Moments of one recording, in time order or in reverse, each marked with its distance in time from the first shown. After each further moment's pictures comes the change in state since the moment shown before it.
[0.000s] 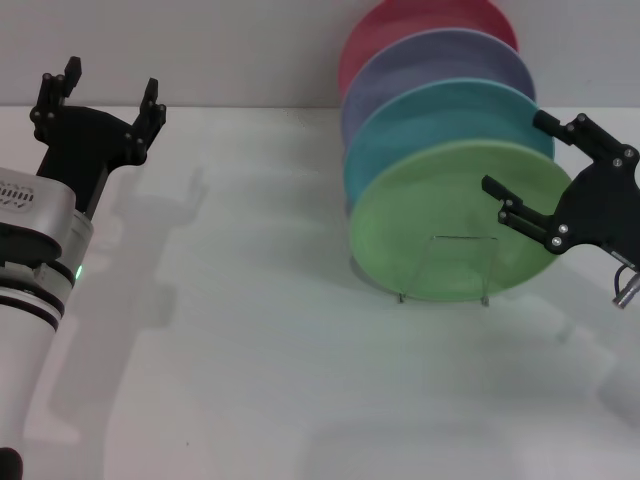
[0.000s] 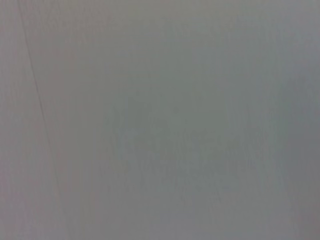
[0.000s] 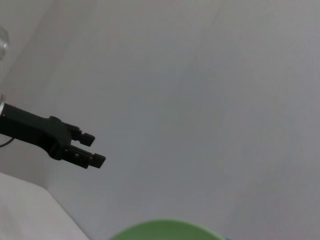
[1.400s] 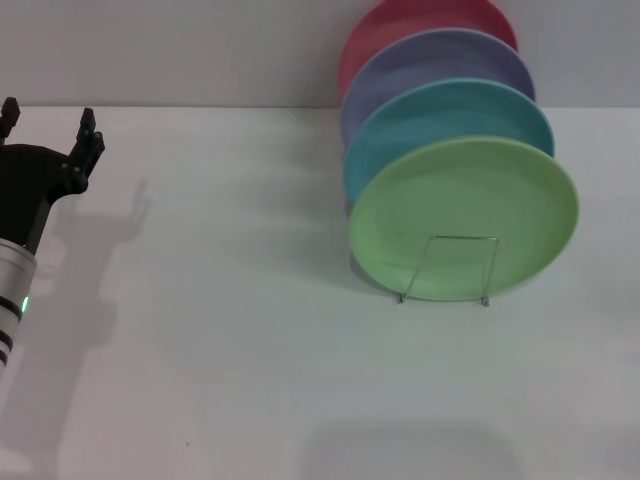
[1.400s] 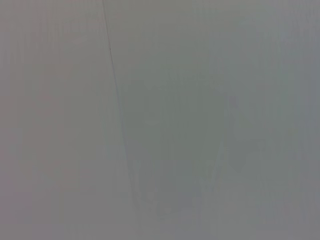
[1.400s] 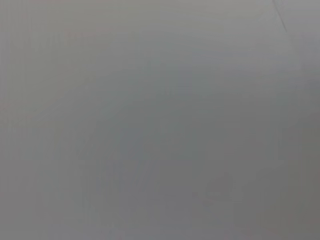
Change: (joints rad) left arm -0.024 -0.007 -0.008 0.244 -0.008 0.149 -0.218; right arm -0.128 0.010 0.005 -0.334 1.059 0.060 0.117
